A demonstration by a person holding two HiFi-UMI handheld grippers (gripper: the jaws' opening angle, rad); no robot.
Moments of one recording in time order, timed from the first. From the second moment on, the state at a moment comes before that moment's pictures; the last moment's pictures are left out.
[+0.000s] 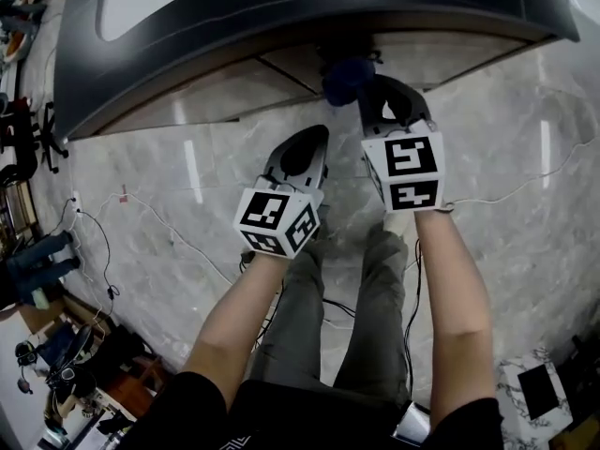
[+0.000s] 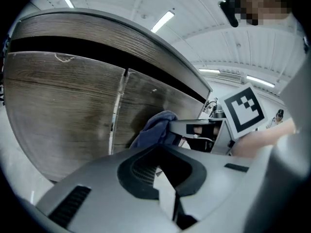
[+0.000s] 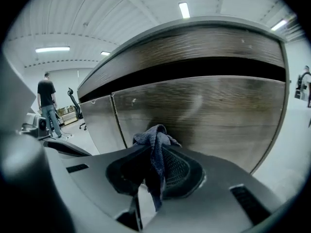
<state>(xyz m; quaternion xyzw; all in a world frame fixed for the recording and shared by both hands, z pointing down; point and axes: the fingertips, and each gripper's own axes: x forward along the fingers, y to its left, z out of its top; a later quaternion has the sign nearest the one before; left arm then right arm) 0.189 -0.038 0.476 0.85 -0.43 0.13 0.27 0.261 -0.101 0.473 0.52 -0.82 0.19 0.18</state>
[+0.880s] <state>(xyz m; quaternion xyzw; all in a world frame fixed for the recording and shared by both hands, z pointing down) 0.346 -0.044 0.481 0.88 -0.37 0.14 0.27 0.473 -0.104 0.491 0.60 -0.75 0.22 0.18</state>
